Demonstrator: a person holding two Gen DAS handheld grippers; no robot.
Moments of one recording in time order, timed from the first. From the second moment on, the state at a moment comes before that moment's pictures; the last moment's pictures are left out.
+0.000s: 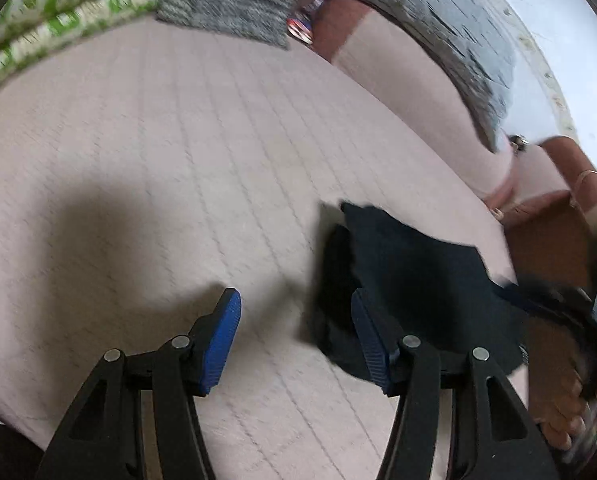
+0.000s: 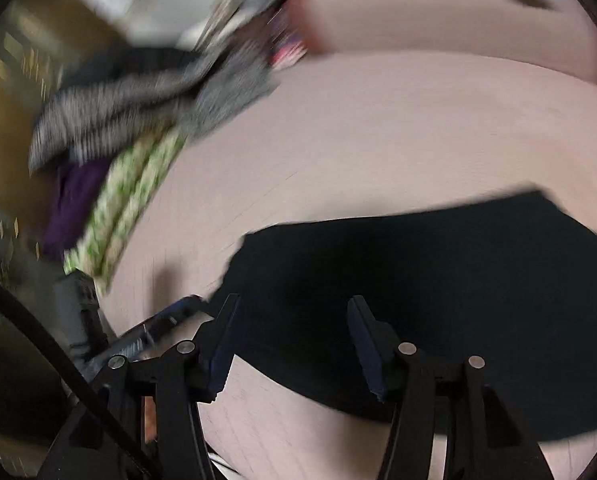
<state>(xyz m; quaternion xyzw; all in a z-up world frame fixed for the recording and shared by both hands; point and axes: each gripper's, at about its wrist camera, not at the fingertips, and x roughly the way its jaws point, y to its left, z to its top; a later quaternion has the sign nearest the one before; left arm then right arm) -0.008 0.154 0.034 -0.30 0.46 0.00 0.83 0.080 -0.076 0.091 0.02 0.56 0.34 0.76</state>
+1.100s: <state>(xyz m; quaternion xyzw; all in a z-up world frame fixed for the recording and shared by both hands) 0.019 0.041 0.070 -0.28 0.44 -0.13 0.85 0.096 -0.042 0.080 -0.17 0.58 0.24 0.76</state>
